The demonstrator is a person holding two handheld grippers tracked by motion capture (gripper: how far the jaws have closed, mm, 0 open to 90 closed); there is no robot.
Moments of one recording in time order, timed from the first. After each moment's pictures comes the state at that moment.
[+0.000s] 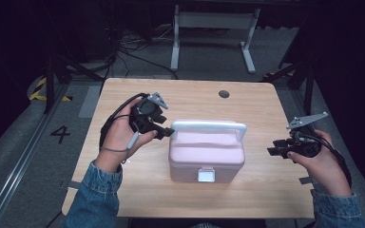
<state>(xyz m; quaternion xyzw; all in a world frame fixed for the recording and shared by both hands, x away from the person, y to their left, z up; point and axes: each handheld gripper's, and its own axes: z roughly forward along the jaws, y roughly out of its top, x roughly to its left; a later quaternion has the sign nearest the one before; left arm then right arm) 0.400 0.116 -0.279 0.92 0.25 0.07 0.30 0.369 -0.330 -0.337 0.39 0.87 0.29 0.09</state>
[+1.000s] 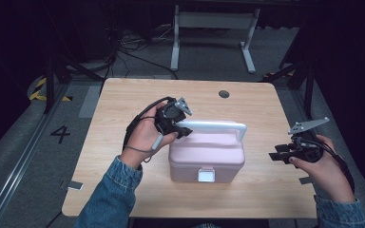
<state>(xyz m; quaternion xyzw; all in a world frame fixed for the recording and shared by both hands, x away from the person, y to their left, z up) 0.409 0.065 -0.297 0.94 0.18 0.08 0.29 0.359 -0.335 -0.345 0.40 0.87 0.28 0.08</state>
